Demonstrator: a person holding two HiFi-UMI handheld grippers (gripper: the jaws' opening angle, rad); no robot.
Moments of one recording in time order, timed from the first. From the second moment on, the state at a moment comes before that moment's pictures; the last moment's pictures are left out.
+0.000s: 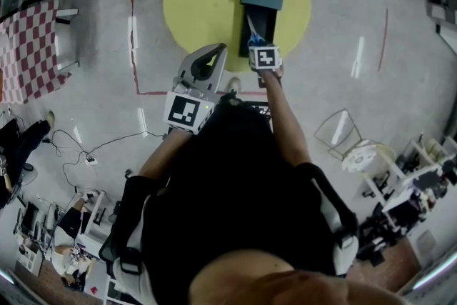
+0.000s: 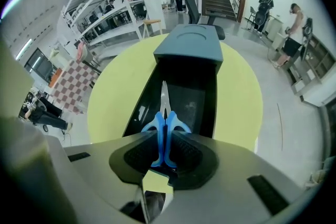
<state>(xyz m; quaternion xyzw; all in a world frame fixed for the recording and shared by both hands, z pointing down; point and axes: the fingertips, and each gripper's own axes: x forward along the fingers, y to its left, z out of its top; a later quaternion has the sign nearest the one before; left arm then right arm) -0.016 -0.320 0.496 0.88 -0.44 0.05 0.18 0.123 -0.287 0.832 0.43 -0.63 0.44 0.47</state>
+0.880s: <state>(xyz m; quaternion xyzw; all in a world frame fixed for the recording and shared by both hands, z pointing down) 0.063 -0.155 0.458 0.88 -0.46 0.04 0.13 0.191 -0.202 0.689 0.50 -0.75 0.32 0.31</state>
